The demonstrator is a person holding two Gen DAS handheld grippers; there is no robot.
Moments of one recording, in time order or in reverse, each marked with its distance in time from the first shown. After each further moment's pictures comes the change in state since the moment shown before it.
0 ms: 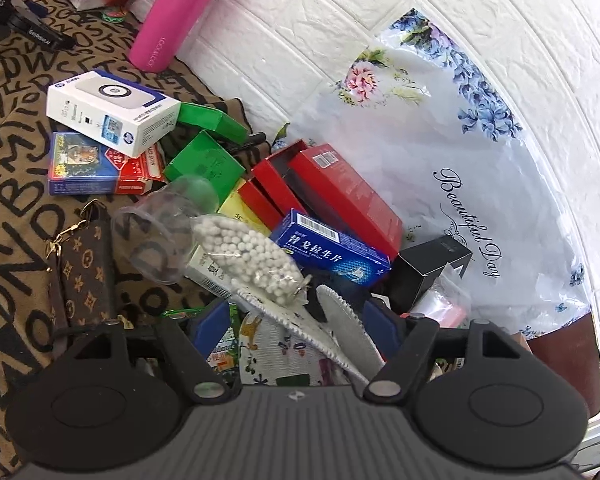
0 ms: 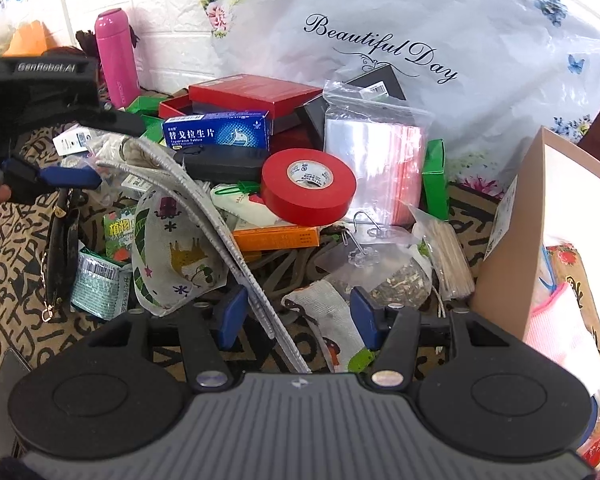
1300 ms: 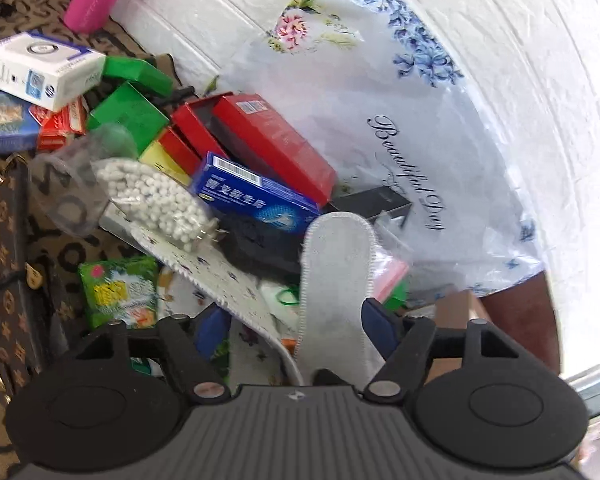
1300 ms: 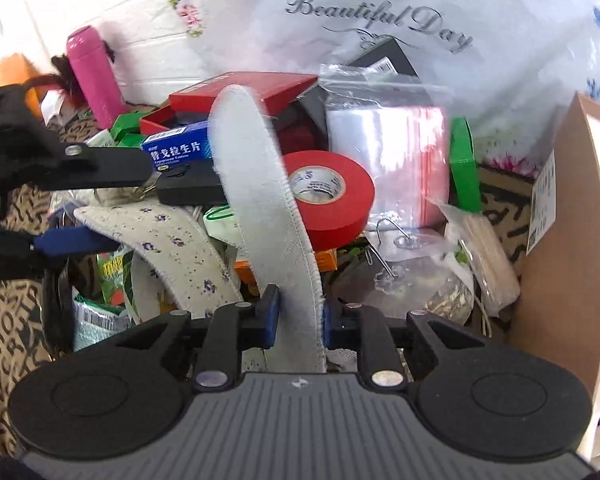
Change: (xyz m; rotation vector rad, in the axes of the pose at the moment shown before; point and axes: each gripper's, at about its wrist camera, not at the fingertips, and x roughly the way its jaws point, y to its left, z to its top) left arm 0.015 -0.023 -0.024 0.043 0.093 -0.157; right arm 0.043 -0.013 0.021 0.128 0.035 0.065
